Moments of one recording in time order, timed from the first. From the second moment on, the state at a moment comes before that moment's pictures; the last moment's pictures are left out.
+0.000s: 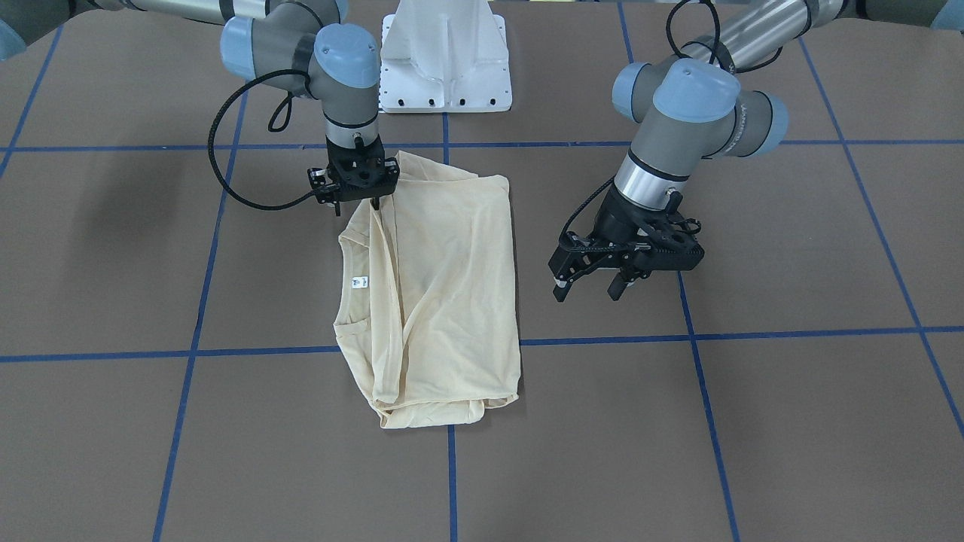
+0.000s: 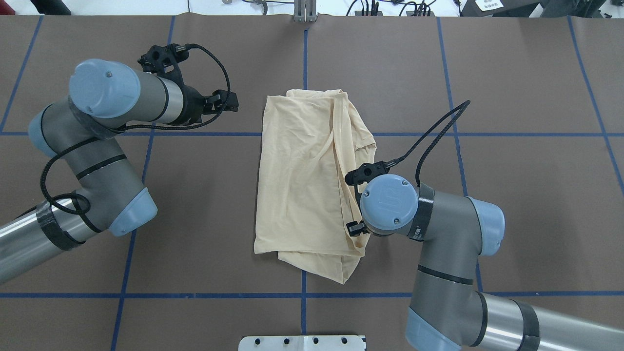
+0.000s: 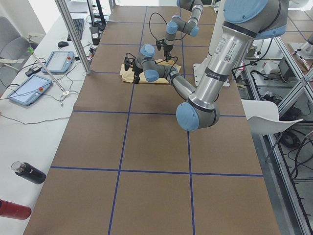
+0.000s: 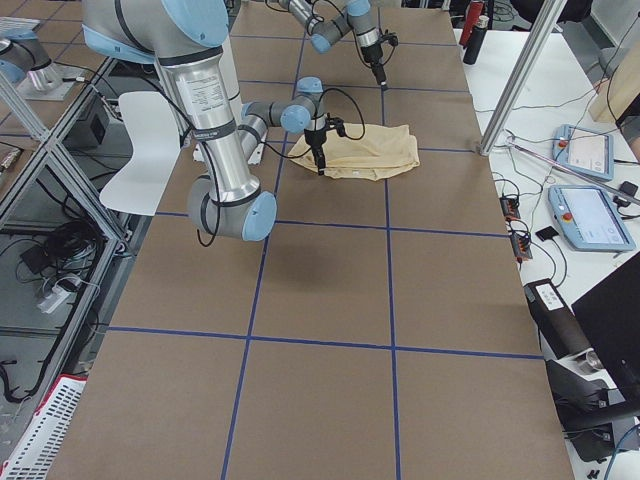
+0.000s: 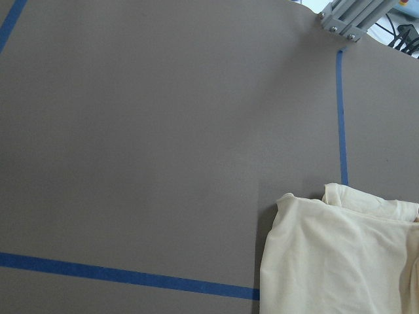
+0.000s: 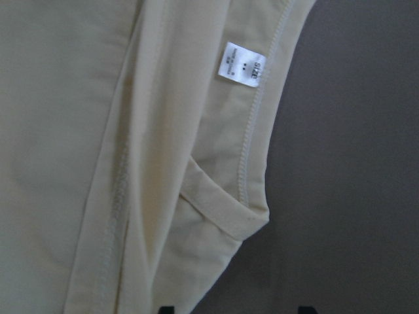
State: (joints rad) left arm -0.73 -2.07 -1.64 -2.12 -1.79 -1.37; right arm 0.38 -1.10 1.85 -1.72 1.68 0.98
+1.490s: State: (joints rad) left arm -0.73 -2.07 -1.62 -2.13 -1.79 -1.38; right arm 0.34 -1.02 1.83 -1.71 1.67 0.93
